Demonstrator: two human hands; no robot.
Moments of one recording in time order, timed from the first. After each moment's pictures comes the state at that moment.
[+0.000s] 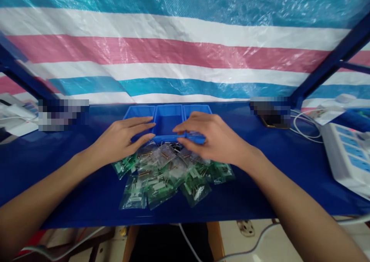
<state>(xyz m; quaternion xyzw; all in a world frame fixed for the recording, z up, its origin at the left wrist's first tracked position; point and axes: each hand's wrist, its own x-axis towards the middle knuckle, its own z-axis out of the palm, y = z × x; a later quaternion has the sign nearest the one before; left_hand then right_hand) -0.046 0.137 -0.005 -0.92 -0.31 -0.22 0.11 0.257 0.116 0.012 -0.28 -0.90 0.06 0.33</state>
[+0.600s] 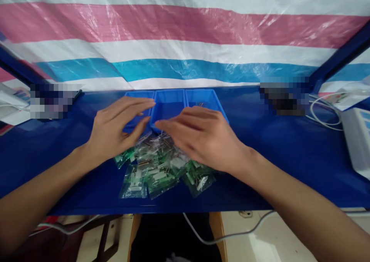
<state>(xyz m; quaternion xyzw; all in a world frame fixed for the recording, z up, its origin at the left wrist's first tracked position) -0.031 0.122 -0.004 -0.89 -0.27 -0.34 0.16 0.232 0.092 0.001 -0.21 -0.89 -0.09 0.40</state>
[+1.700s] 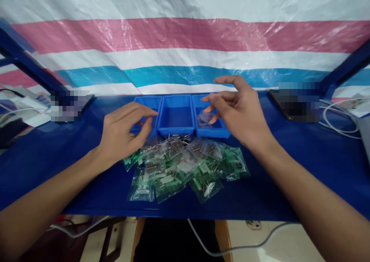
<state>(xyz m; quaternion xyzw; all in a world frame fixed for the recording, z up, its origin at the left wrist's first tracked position) -0.029 0.121 -0.006 -0.86 -0.30 -0.39 0.16 0.256 0.134 0.001 -0.45 -0.61 0.31 0.57</state>
